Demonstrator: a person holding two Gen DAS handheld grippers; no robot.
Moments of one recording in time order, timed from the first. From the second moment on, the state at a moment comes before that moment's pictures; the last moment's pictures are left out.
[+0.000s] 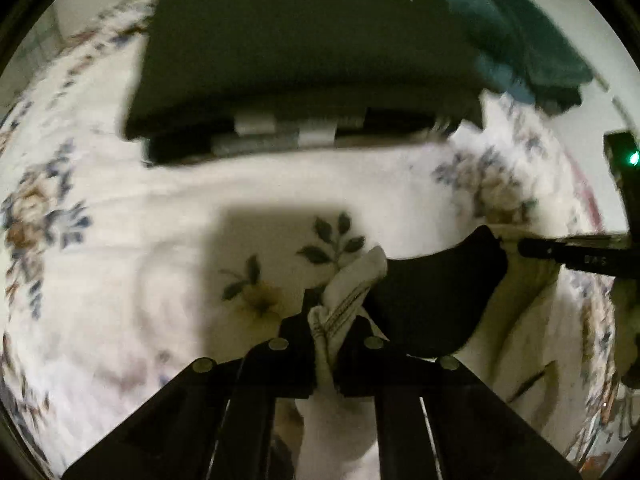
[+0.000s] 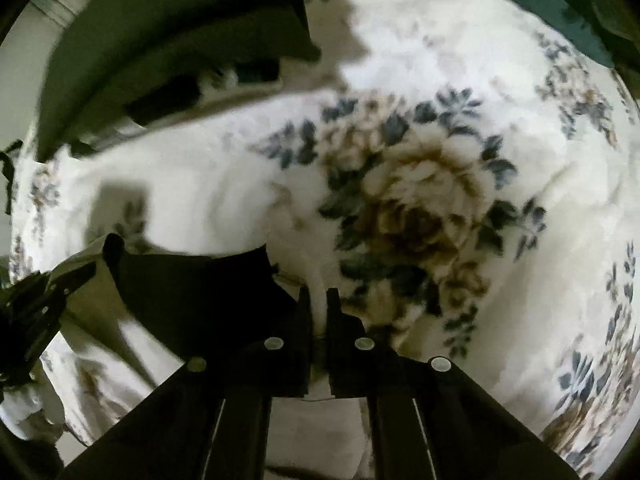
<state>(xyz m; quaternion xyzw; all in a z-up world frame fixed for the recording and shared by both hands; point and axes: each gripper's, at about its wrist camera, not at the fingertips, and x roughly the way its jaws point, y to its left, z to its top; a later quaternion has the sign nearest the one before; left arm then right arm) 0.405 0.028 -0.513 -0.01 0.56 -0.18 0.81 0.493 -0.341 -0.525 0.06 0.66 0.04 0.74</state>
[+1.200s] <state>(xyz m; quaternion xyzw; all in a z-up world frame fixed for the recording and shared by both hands) 0.176 0.144 -0.514 -0.29 0.60 -0.07 0.75 0.195 -0.465 -0.521 0.32 0.67 0.02 0.67</state>
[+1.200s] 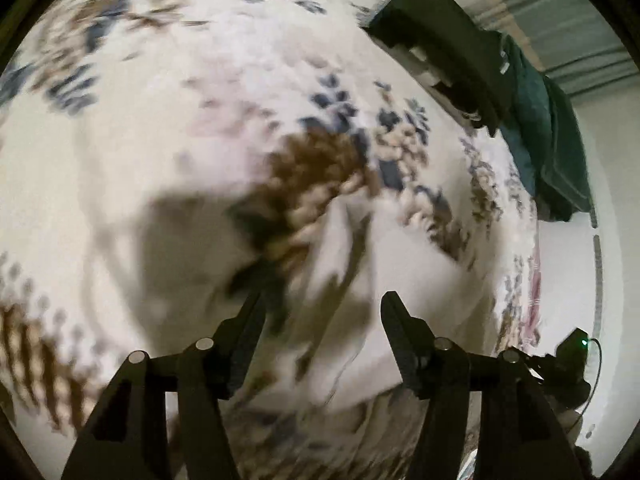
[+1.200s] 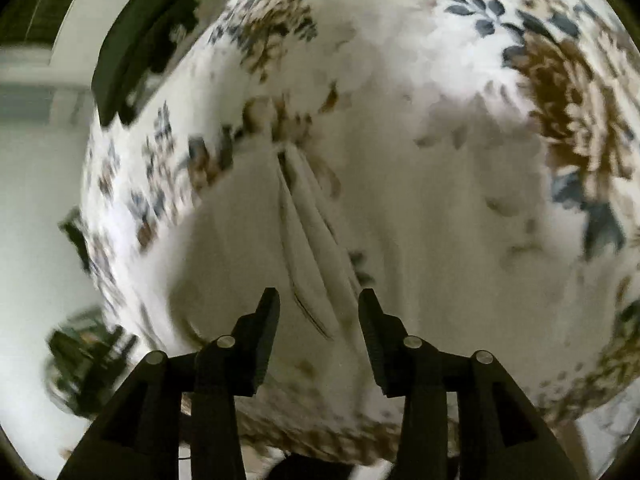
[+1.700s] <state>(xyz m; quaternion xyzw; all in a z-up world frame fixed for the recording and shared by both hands) 0.280 0.102 -0.561 -0.18 0.61 -0.13 0.76 0.275 -0.434 -0.560 0.30 0.65 -0.02 0.69</state>
